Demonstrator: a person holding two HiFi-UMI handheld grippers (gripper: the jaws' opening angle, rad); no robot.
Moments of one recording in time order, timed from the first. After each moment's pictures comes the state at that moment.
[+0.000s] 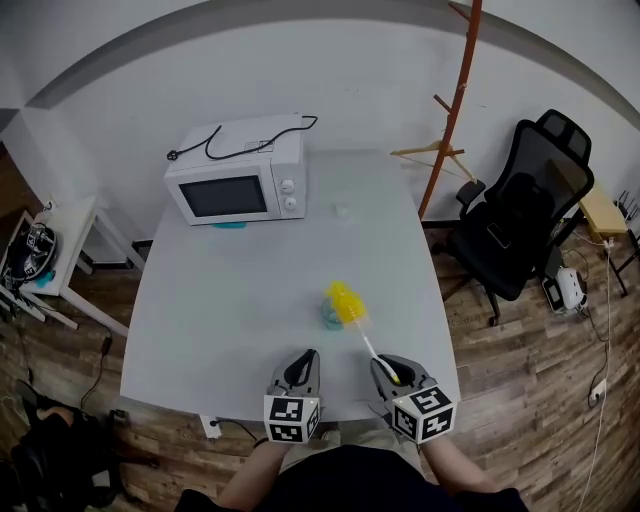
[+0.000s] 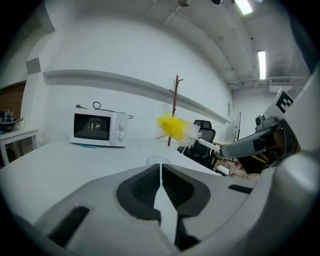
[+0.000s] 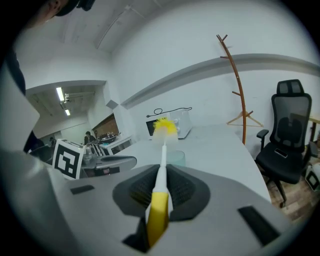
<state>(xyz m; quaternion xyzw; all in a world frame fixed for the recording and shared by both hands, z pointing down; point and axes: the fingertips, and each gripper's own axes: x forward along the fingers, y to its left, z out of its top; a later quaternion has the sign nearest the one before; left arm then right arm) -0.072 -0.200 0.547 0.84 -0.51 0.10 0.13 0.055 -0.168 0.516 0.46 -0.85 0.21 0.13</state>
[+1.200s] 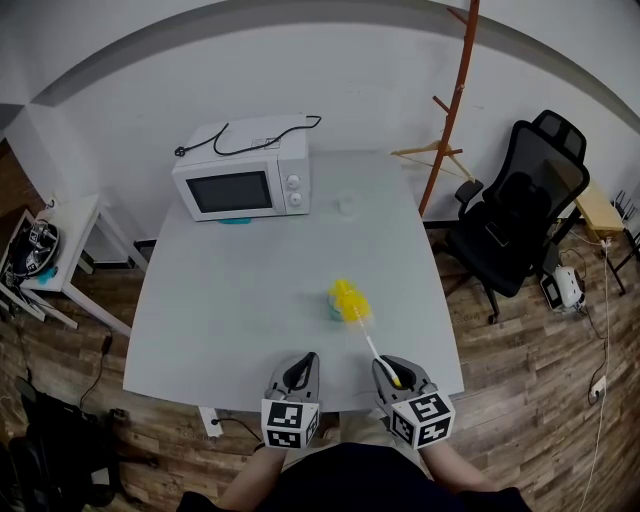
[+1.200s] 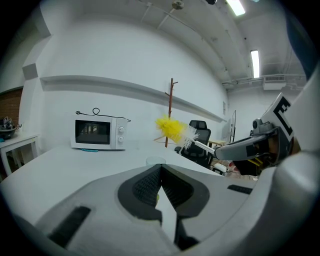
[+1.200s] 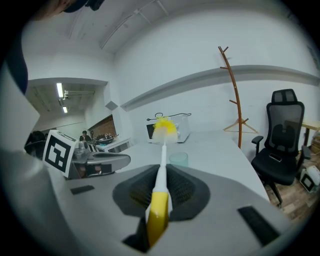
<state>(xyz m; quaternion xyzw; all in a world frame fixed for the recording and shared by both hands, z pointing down) -0.086 -0.160 0.529 0.85 -0.50 0.10 0.11 0.043 -0.135 0.510 0.49 -0.85 0.17 0.12</state>
